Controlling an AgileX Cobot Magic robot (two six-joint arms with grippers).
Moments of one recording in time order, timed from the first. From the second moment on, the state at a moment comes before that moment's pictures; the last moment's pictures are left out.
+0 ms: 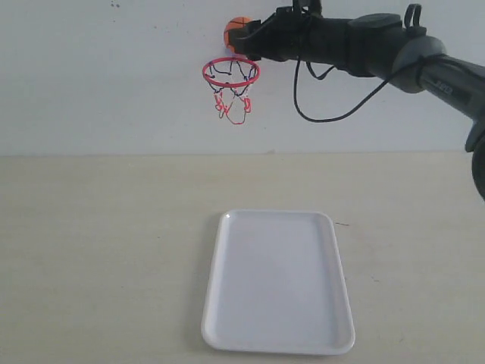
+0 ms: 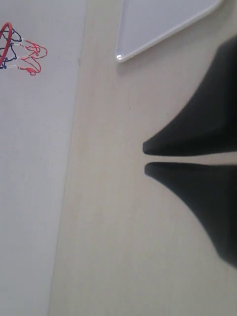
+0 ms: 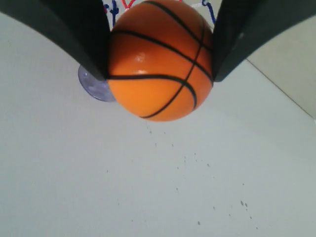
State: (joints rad) left arm -0.02 0.00 0.00 -0.22 0.30 0.04; right arm 0.30 2.43 -2.33 1.42 0.49 -1.40
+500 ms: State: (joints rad) left arm -0.02 0.00 0.00 -0.22 0.30 0.04; right arm 0.34 2.46 -2.34 1.35 0.41 -1.31
